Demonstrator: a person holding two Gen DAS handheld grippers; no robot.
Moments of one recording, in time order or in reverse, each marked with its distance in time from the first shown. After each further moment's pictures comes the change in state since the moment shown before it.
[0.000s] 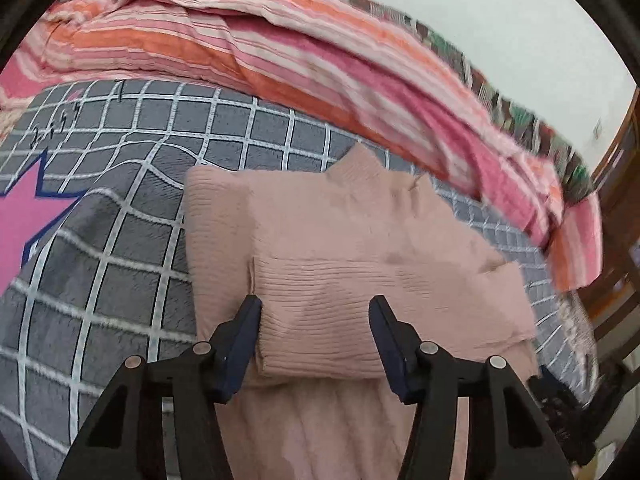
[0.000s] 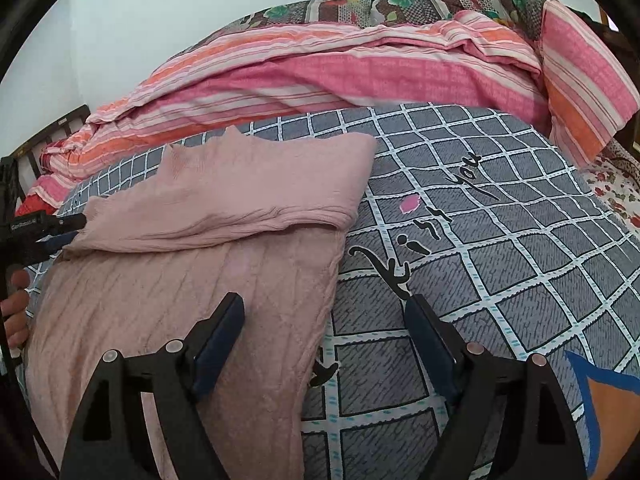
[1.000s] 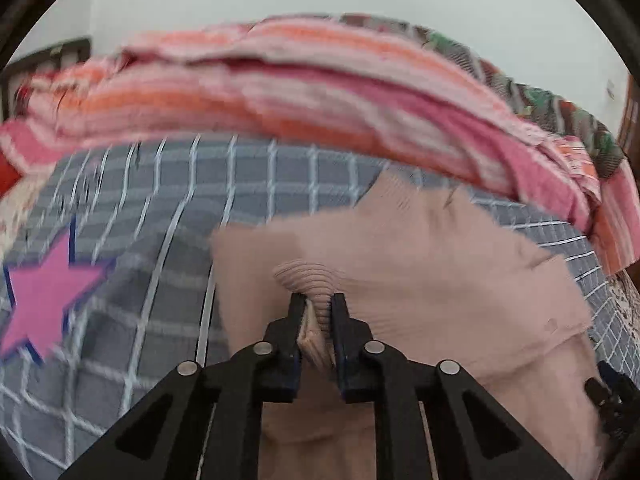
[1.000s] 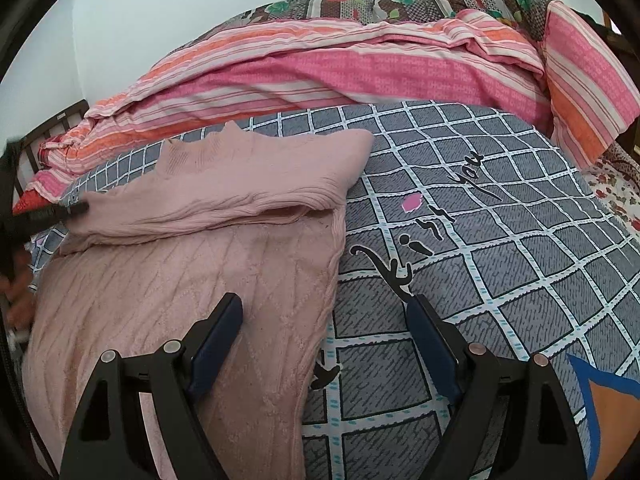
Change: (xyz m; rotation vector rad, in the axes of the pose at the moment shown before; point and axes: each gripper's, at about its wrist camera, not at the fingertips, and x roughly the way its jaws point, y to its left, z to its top) left arm 0.002 -0.011 0.008 0.095 -0.115 0.169; right arm 0.003 0.001 0.002 -0.011 0.014 -0.008
